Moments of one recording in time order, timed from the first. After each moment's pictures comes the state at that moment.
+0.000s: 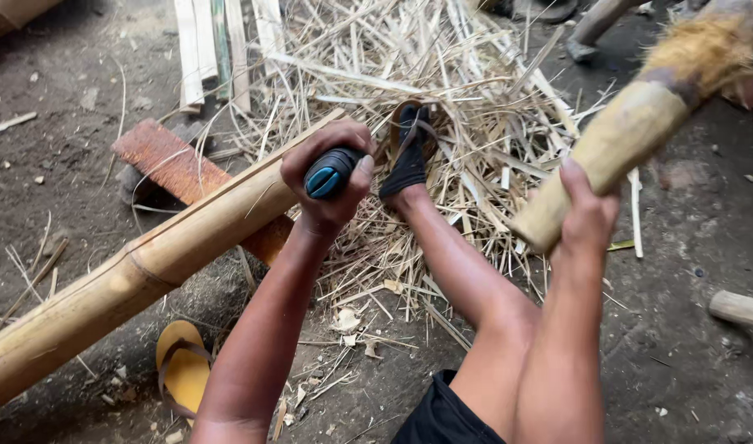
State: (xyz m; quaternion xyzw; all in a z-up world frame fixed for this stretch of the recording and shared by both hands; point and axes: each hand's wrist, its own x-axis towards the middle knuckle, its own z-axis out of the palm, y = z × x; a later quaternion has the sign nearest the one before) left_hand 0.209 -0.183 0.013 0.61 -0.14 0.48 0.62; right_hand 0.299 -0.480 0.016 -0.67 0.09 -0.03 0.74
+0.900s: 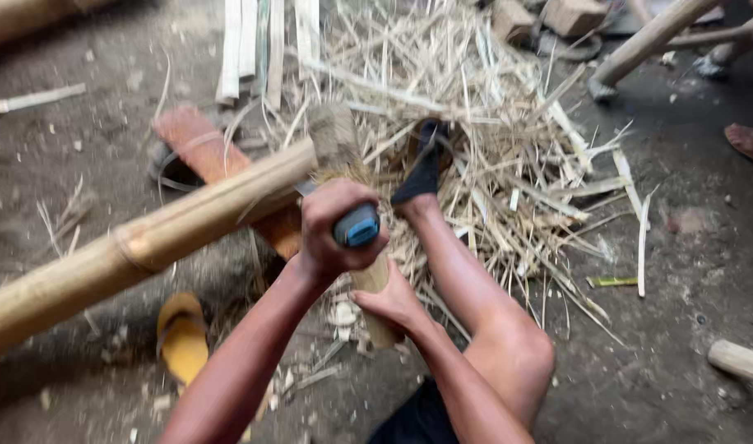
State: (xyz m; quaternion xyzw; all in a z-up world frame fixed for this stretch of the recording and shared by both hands) left_hand 0.139 -0.201 0.025 0.76 -0.13 0.44 0.46; right_hand 0.182 -0.380 -0.085 -0.79 -0.17 0.32 0.49
